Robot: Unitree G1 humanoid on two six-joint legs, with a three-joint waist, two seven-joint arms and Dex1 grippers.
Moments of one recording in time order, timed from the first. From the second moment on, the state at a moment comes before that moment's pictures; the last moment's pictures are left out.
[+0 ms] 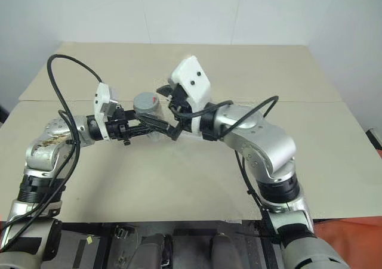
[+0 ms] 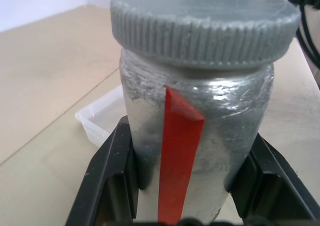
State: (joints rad) left arm -0.62 0.62 0.02 0.02 -0.50 0.48 -1.09; right arm -0.83 -0.29 0.17 -0.42 0.53 0.91 0.49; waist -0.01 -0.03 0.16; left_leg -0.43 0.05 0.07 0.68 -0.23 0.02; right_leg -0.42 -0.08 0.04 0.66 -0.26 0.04
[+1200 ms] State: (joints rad) left arm -0.64 0.62 0.01 0.04 -0.49 0.48 -1.16; right arm -0.80 -0.33 0.18 -0.40 0.46 0.88 0.49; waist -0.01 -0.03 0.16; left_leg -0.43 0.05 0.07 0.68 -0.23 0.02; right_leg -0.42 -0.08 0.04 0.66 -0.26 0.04
